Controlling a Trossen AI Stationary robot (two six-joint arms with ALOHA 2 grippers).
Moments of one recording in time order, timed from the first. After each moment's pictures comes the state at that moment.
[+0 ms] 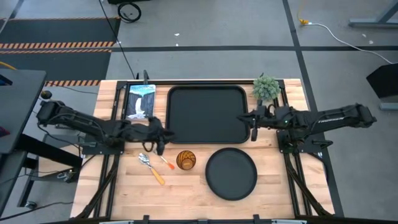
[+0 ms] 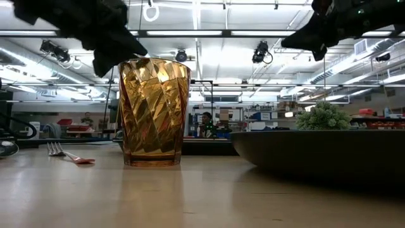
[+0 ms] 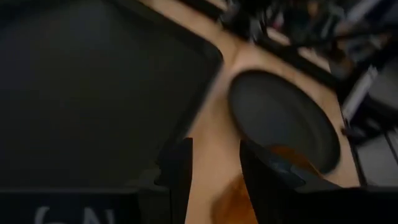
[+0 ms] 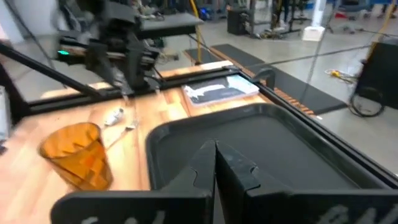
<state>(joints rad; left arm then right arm) -0.20 1.03 0.53 0.05 -0.31 -0.60 0.04 0.68 0.41 0.08 0.32 0.13</state>
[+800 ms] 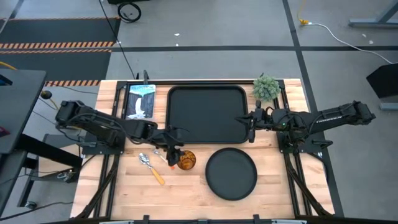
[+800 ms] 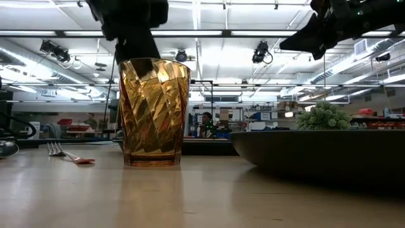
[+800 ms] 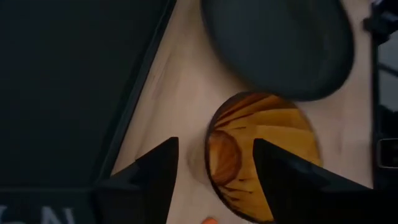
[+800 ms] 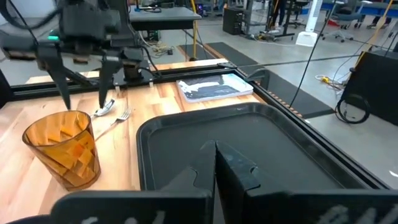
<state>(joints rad) -0.20 1.42 0.97 -0.40 -0.07 -0.51 0.08 0.72 0.41 0.10 0.38 0.07</state>
